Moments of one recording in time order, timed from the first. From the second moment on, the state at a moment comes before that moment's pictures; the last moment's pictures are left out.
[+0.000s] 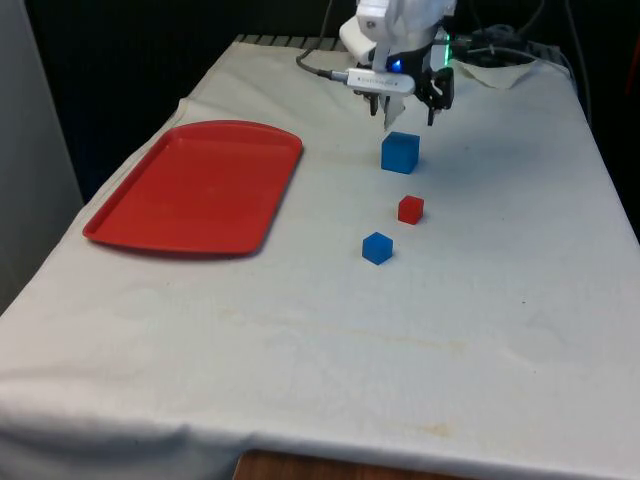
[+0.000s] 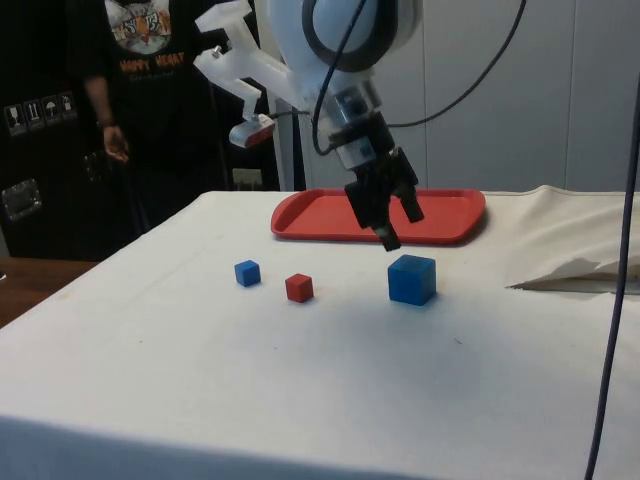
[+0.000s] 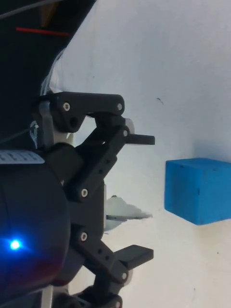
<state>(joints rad) 0.60 0.16 -0.61 -2.44 0.11 2.19 0.07</state>
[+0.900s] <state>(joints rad) 0.59 0.26 -0.61 -2.44 0.24 2.24 -0.01</state>
